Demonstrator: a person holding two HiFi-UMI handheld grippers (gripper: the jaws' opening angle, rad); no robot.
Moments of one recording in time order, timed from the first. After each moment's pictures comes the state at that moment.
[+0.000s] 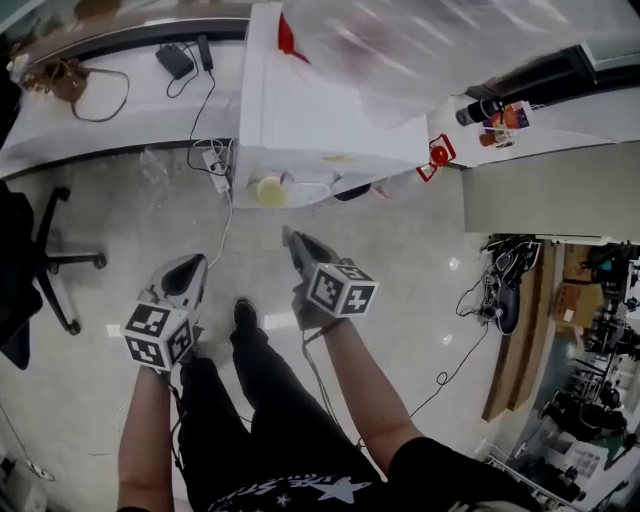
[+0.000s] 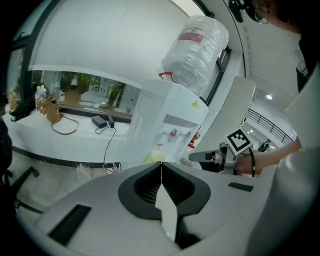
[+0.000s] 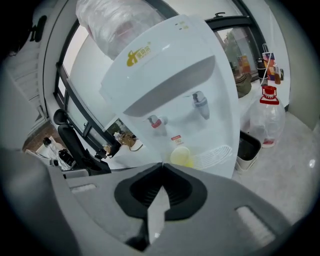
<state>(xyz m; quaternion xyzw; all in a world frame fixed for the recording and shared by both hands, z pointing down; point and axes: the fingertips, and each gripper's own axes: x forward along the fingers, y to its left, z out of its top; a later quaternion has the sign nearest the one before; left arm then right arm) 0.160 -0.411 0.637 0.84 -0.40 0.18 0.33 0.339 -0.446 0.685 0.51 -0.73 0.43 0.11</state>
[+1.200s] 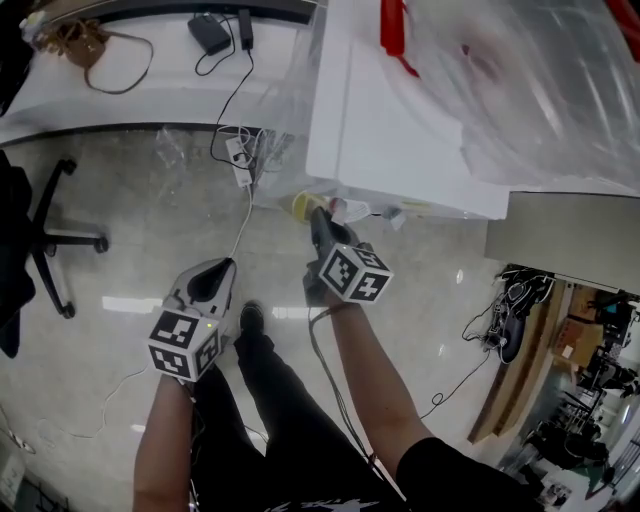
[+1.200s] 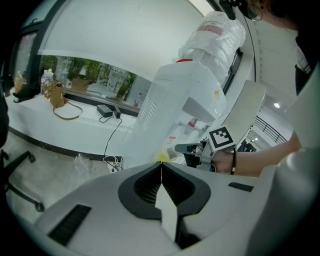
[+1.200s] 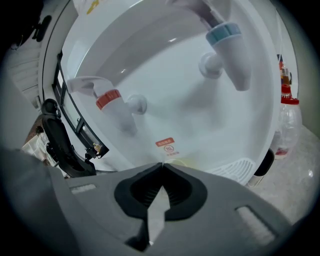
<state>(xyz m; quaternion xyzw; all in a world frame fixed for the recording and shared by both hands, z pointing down) 0.161 -0.444 0.717 0.82 -0.42 0.17 0.36 0.321 -0.548 0.772 0.54 -0.74 0.39 0.11</state>
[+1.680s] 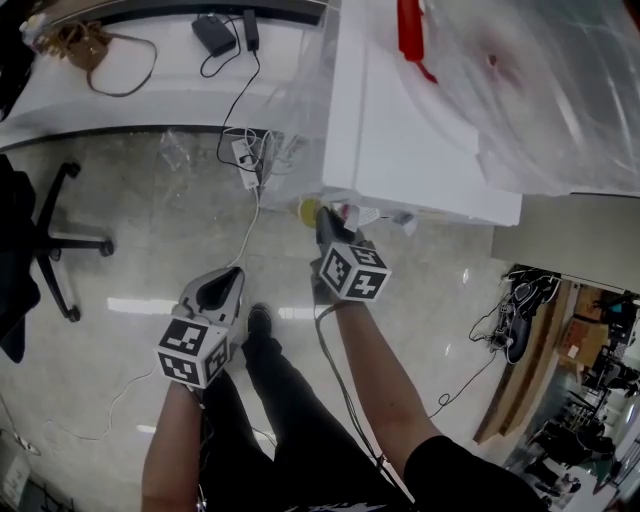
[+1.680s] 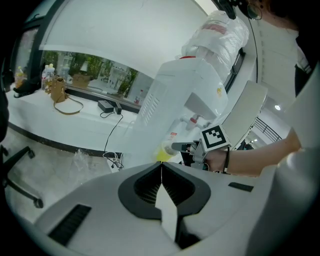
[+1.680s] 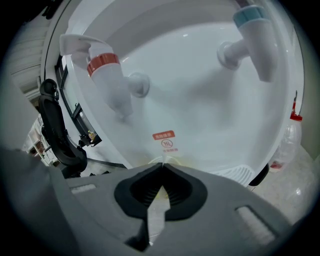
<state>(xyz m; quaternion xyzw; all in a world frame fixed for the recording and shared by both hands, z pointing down) 0.158 -0.438 0.732 0.81 -0.41 0.17 0.38 0.316 -0.556 0.796 0.54 -0.74 0.35 0.17</state>
